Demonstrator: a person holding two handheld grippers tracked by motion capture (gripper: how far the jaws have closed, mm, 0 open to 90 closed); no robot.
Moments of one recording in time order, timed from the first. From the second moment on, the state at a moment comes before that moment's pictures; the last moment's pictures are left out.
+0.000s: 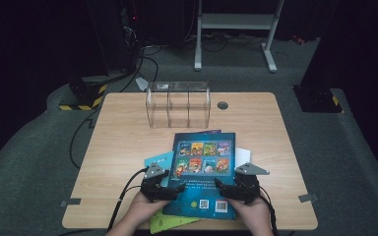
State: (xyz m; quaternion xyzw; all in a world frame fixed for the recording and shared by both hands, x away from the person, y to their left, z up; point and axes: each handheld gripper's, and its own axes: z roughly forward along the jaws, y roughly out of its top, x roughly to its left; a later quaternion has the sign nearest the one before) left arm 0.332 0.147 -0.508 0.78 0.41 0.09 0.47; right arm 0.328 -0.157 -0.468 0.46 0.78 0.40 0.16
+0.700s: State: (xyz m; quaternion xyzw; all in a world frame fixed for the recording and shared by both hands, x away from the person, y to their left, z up) left arm 0.334 0.147 -0.506 0.78 0.42 0.09 0.46; right arm 0.339 -0.152 -0.473 0.47 0.78 0.40 0.12
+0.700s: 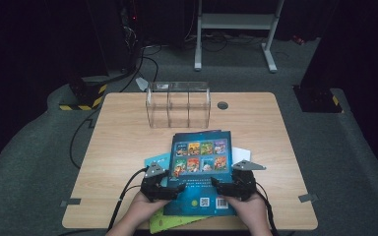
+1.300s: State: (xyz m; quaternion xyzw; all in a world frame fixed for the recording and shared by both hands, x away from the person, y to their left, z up) left arm 0.334 0.147 -0.506 0.78 0.42 0.09 0.46; right arm 0.342 -0.154 -0.471 0.49 0.77 0.40 0.10
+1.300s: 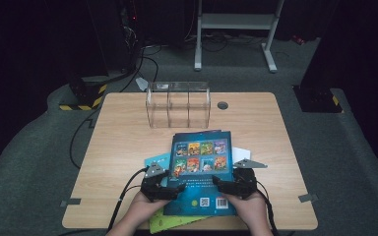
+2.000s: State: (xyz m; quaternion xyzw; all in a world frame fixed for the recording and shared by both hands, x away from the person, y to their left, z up) left arm 0.331 0.148 -0.509 0.77 0.42 0.10 0.47; right arm 0.327 -0.160 -0.460 0.46 0.76 0.42 0.17
